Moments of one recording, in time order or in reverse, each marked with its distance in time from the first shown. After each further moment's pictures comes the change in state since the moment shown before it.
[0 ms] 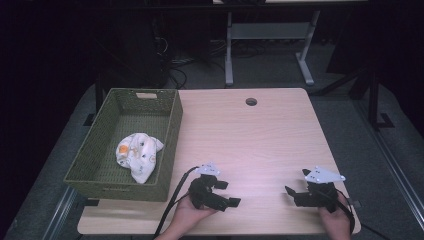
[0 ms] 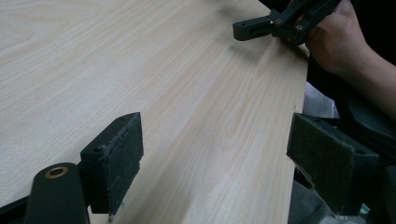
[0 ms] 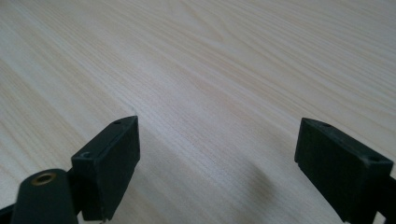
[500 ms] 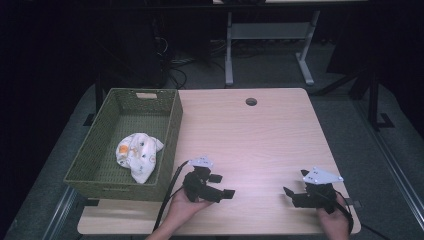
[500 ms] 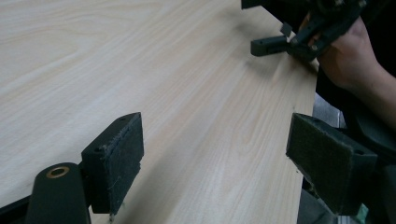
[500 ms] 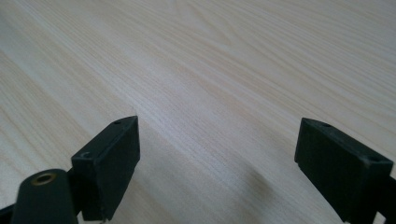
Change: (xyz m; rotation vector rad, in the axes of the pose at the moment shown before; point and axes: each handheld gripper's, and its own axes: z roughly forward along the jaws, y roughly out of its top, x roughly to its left) left arm 0.013 0.014 -0.019 0.012 0.028 -0.052; right arm 0.008 0.003 -0.001 0.003 -0.001 -0.005
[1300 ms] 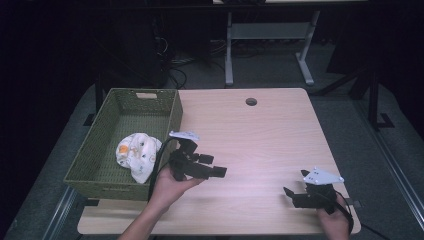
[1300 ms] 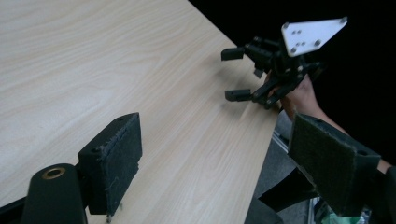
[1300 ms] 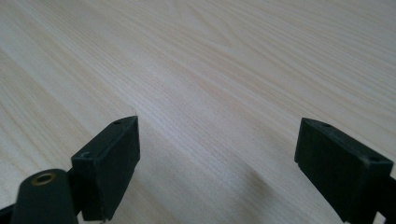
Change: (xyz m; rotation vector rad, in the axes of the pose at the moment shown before) left arm -0.011 0.058 -0.070 -0.066 -0.036 -0.057; right arm 0.000 -0.001 -0.001 -0.012 0.003 0.000
